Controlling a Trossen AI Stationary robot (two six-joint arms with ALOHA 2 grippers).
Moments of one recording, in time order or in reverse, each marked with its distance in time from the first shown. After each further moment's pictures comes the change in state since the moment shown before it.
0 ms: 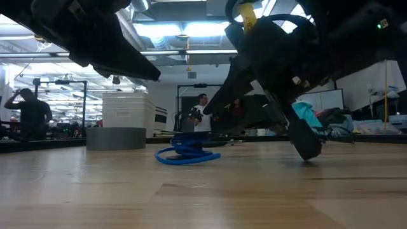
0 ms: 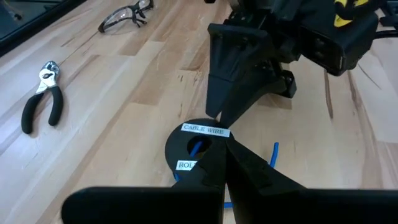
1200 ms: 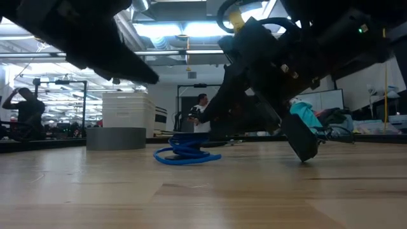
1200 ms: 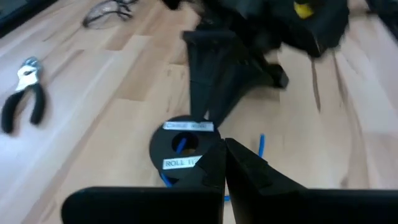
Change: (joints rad) left arm -0.001 0.016 0.000 0.001 0.065 0.039; right arm -0.023 -0.002 -0.002 -0.011 -0.158 0.139
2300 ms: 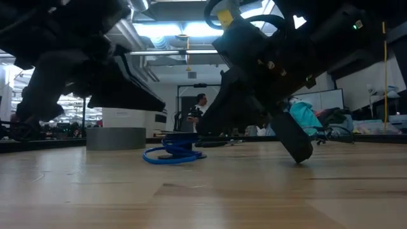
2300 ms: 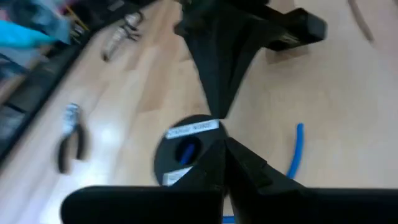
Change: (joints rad) left arm -0.046 0.192 0.027 0.110 -0.214 0.330; right arm 0.001 0.008 0.075 -0.071 0.035 0.062
